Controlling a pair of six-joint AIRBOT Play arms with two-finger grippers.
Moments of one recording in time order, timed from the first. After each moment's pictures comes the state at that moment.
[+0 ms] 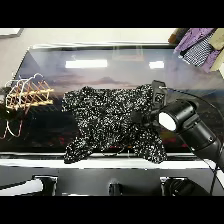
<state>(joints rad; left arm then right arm) 0.47 -1.39 1.22 1.48 -1.15 -1.14 0.60 -1.01 1.13 -1.64 1.29 2.32</state>
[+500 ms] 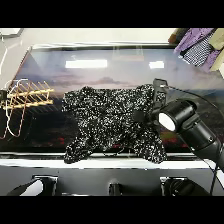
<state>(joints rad) 0.35 -1.08 1.36 1.48 -1.19 -1.17 0.60 -1.01 1.13 -1.72 1.29 2.31</state>
